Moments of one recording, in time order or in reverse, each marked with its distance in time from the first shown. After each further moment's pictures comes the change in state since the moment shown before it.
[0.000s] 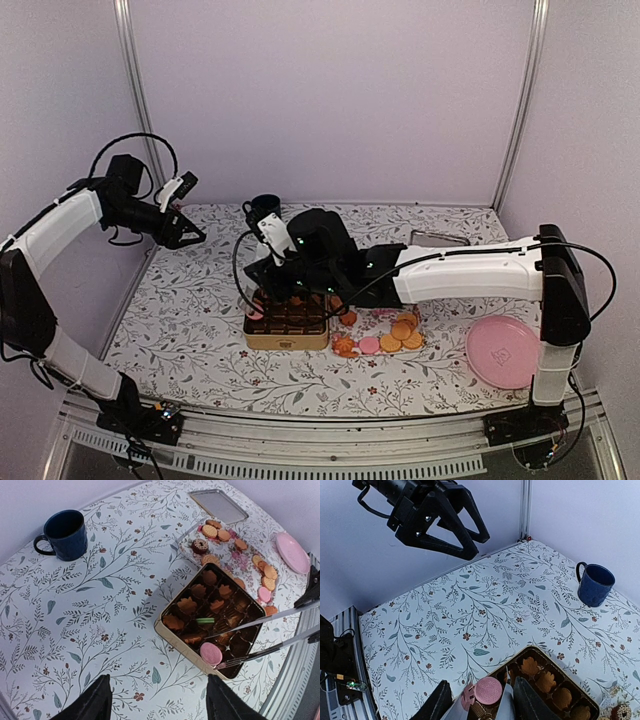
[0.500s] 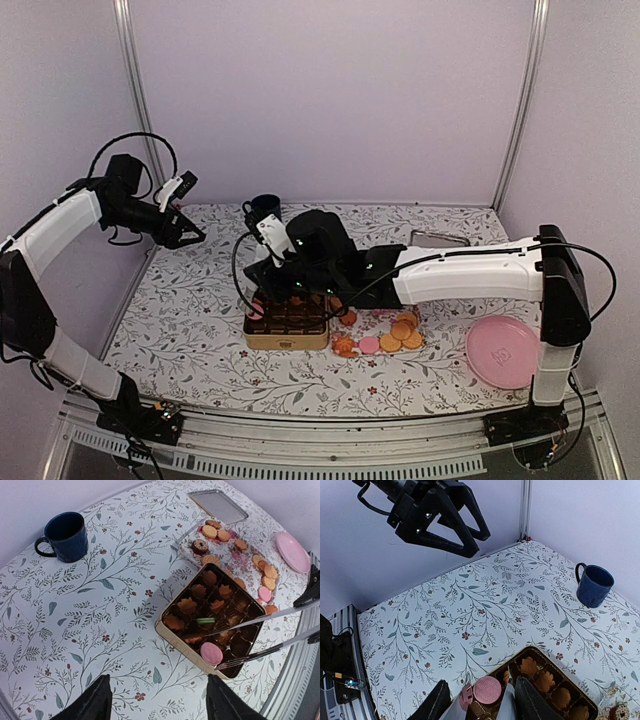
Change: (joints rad) left arm 0.001 -0.008 0.000 0.000 0.000 0.009; right arm 0.006 0.000 0.000 0.000 0.011 -0.011
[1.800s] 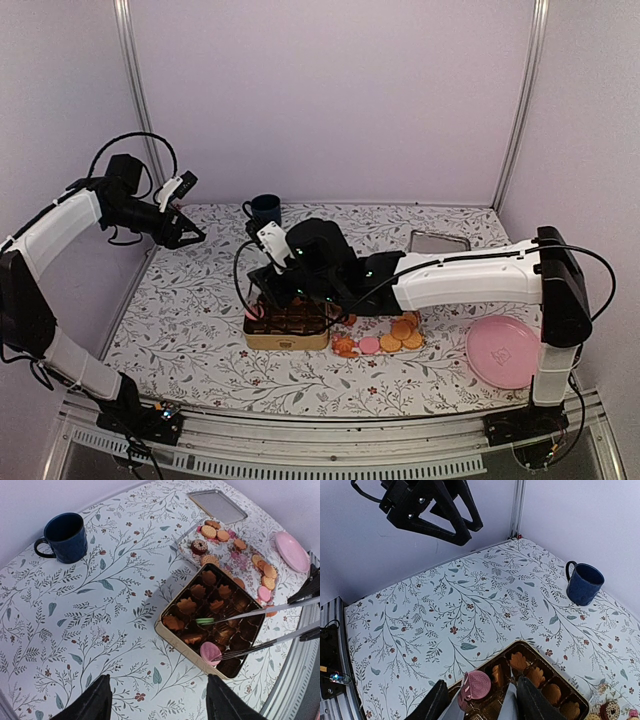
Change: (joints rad) left arm 0.000 -0.001 0.000 0.000 0.003 0.004; right arm 0.013 -0.002 -0.035 0.018 0.055 -0.040
